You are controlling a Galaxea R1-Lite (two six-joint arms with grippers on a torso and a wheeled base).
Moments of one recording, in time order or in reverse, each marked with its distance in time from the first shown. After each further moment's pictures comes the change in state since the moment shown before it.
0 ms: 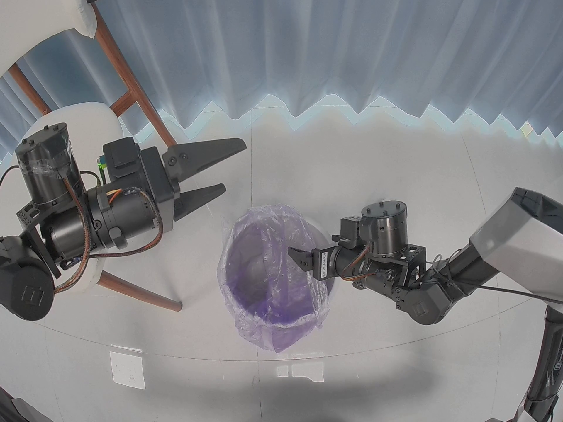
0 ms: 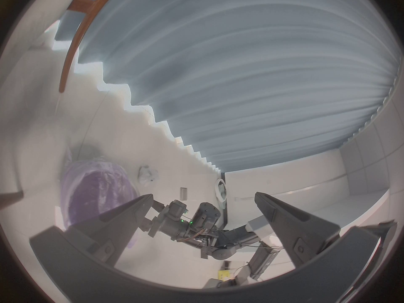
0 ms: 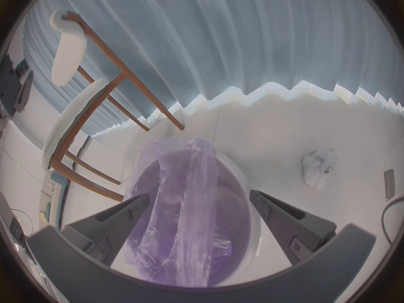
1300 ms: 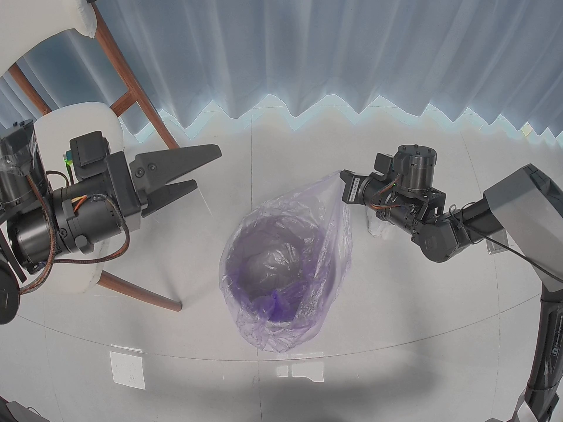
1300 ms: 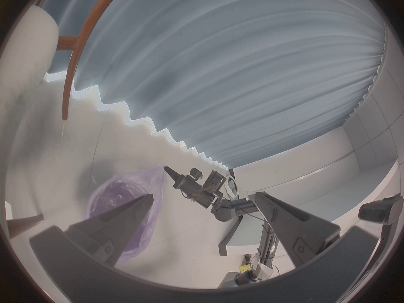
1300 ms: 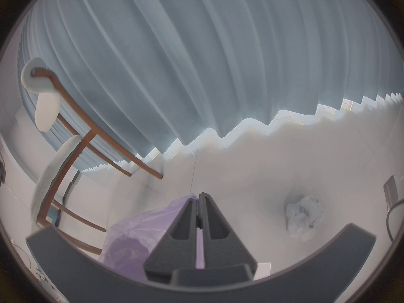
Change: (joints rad) left arm 0.026 -0.144 0.015 0.165 0.004 0.187; right arm -0.201 0.057 -0.319 0.023 0.071 0.050
